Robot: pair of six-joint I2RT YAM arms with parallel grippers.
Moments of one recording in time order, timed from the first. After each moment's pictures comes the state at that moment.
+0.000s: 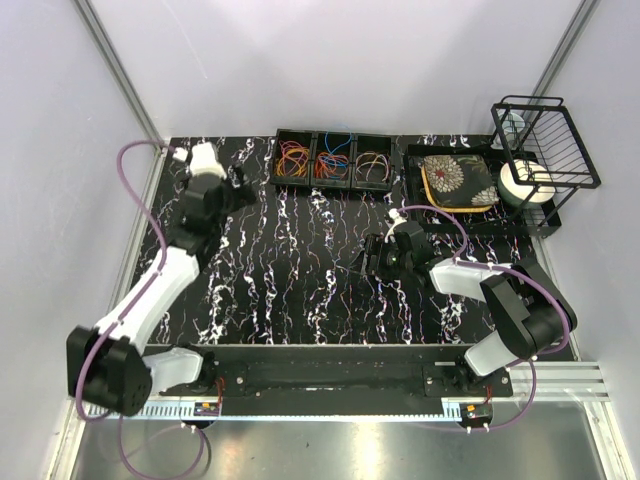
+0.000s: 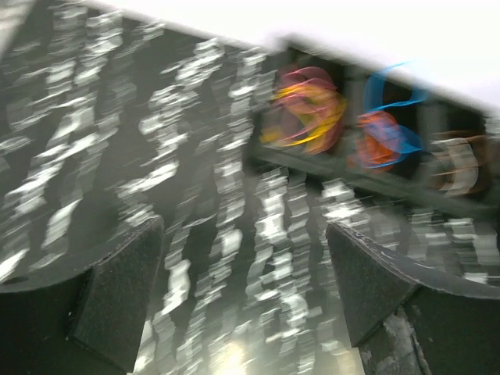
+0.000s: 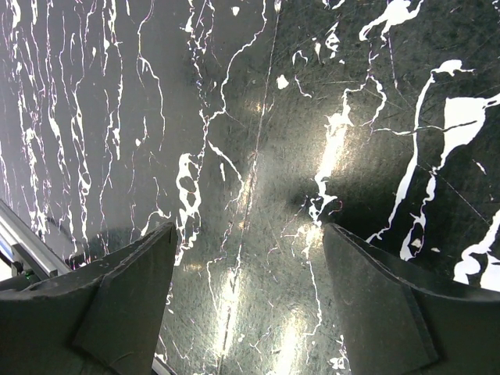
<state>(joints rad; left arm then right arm) -0.29 1.20 0.94 -0.02 -0.28 -0.36 0.49 1.53 0.60 0.23 -0.30 0.64</state>
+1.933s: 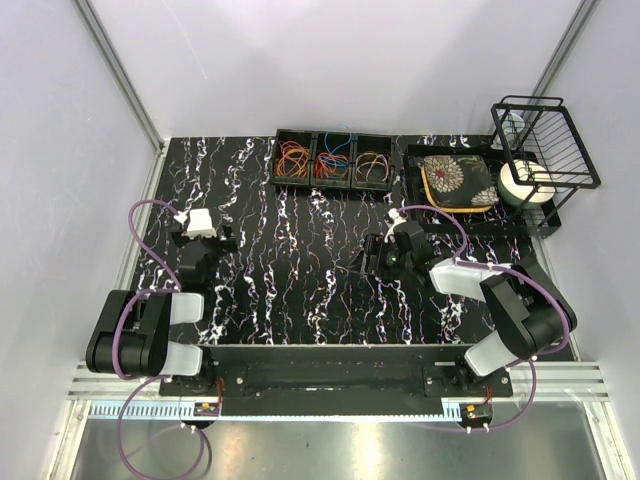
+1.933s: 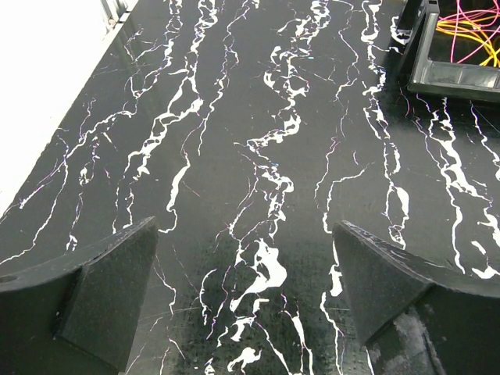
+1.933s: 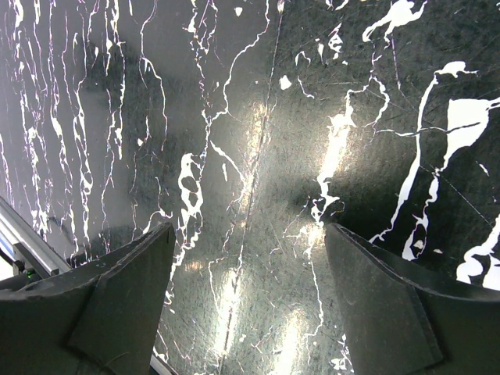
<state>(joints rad) -0.06 1.37 0.22 1.03 -0.19 0.00 0.49 1.53 0.60 0.24 -0.30 0.64</state>
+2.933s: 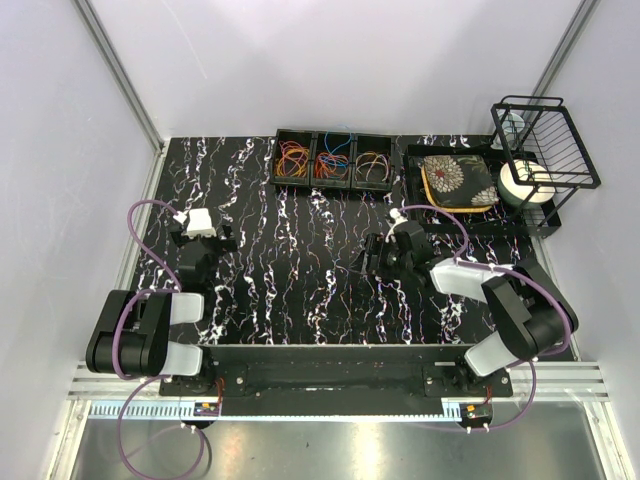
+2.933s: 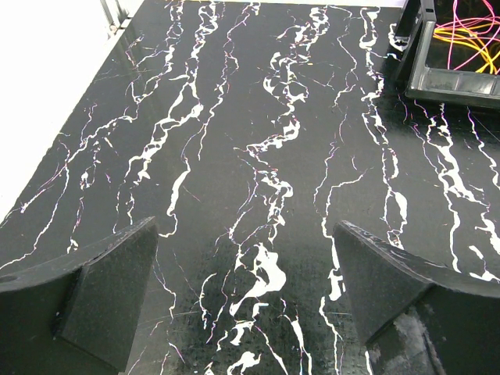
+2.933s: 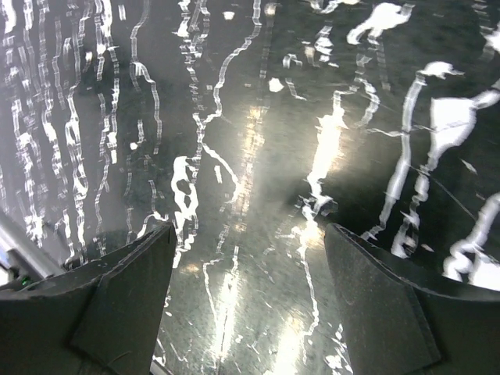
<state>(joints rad) -0.06 1.37 0.22 1.04 -0.19 0.00 0.49 1.53 0.60 0.23 -0.29 0.64</state>
